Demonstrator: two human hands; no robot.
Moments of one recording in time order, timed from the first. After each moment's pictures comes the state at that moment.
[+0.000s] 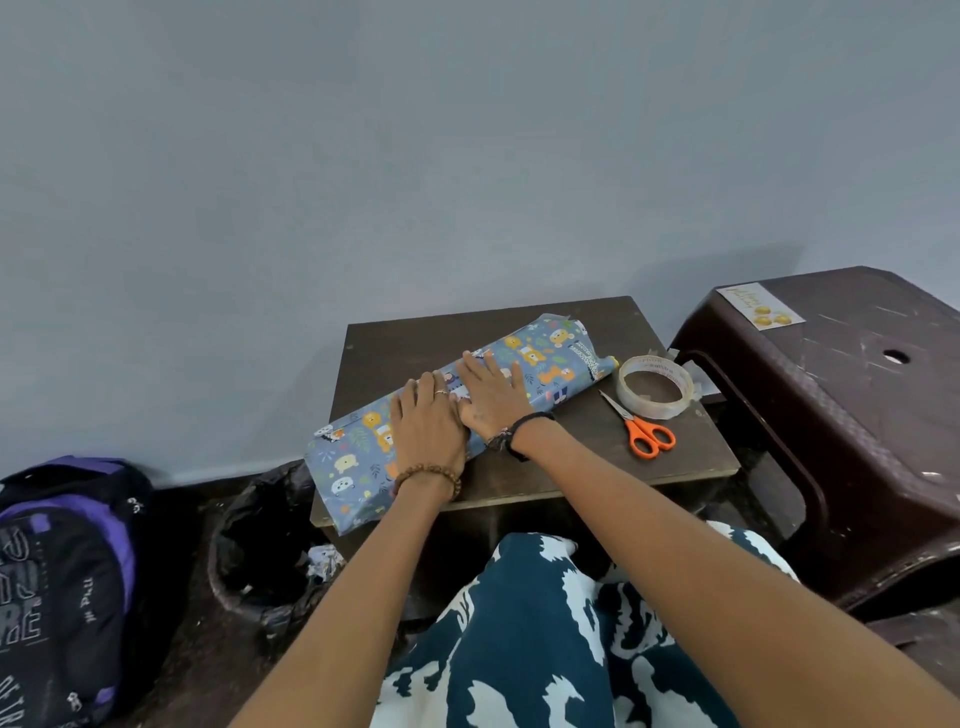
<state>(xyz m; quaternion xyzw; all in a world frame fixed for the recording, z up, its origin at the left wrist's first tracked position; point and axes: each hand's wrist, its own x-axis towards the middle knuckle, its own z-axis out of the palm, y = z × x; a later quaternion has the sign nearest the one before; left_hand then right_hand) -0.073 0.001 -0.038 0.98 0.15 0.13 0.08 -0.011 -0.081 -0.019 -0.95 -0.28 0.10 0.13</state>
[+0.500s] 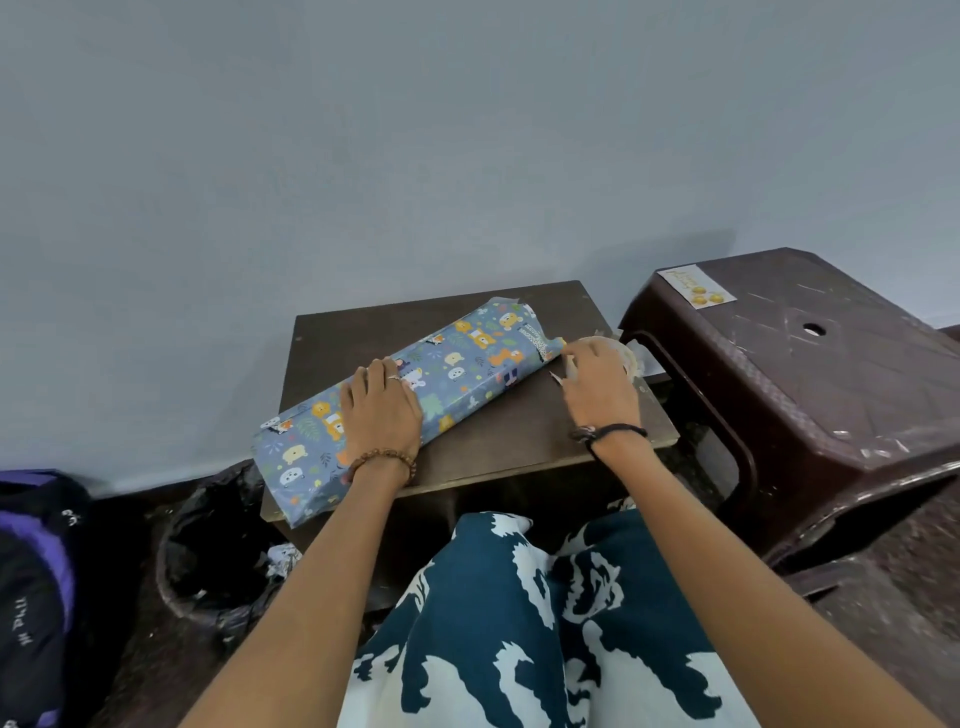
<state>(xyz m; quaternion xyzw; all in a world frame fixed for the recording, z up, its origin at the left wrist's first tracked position) -0.074 -0.002 -0.036 0.97 0.15 0.15 0.10 -0.028 -0.221 -0.005 -0.97 -0.05 -0.09 0.22</state>
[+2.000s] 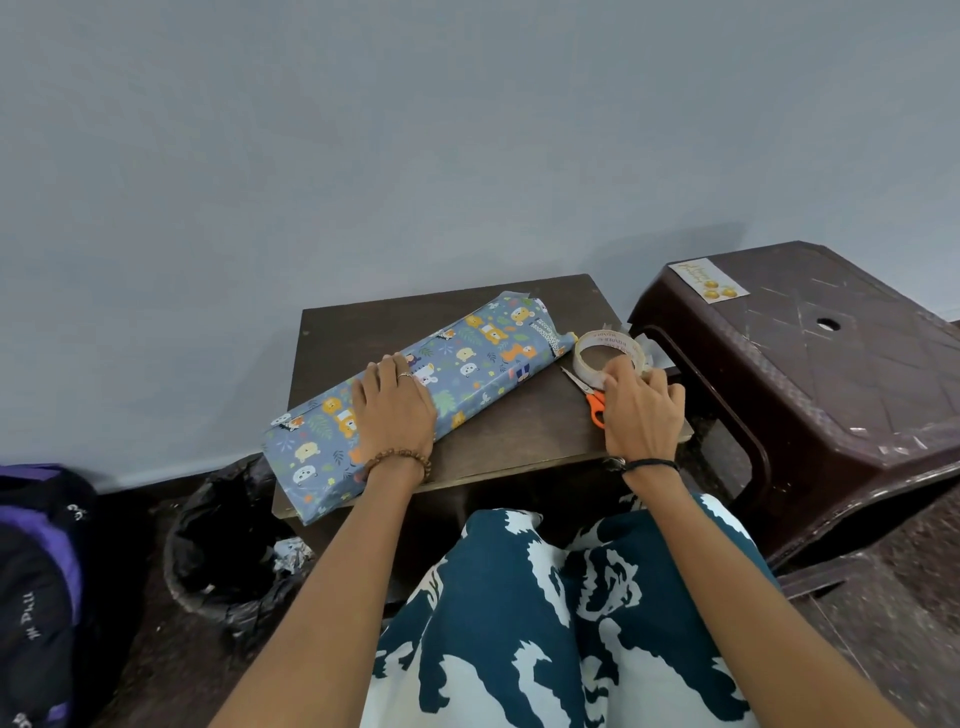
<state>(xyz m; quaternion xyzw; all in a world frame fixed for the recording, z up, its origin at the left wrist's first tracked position) -0.077 -0.003 -0.035 0.97 0.16 0.14 0.10 -0.044 -0.239 -0.040 -0.97 0.01 -0.24 0.07</state>
